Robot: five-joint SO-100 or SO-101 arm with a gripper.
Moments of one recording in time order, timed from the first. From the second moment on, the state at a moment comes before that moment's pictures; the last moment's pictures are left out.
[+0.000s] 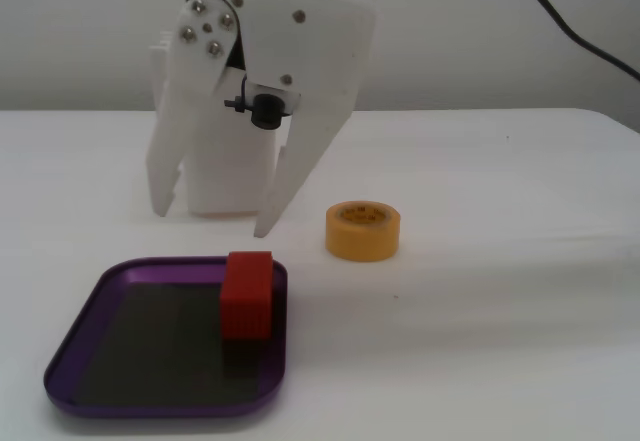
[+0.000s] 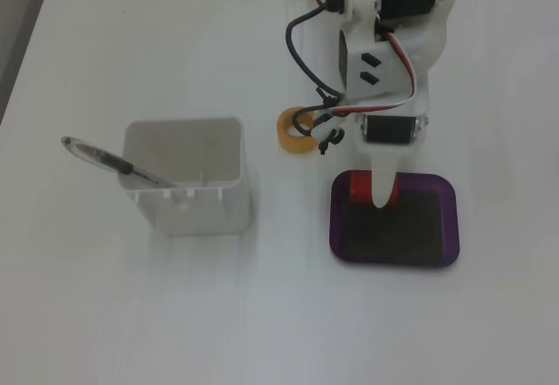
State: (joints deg) arm -7.1 61.9 50.5 75.2 7.6
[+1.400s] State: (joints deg) arm -7.1 53.9 54.3 71.4 7.7
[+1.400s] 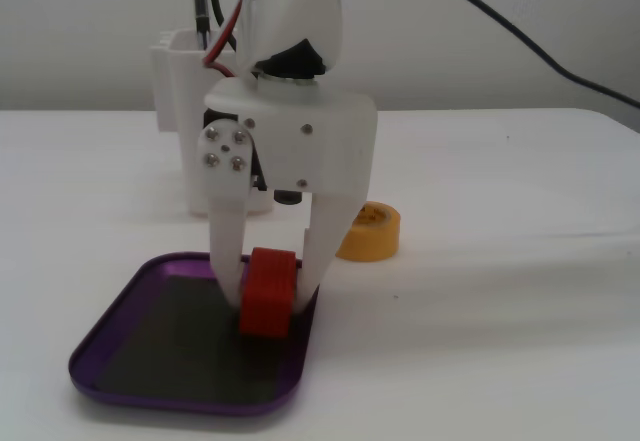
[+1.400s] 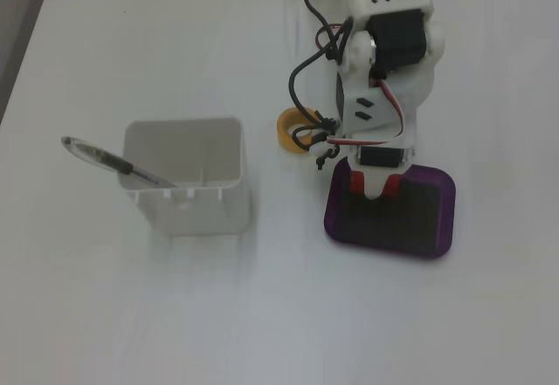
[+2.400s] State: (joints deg) arm -15.0 85.1 65.0 85.9 7.2
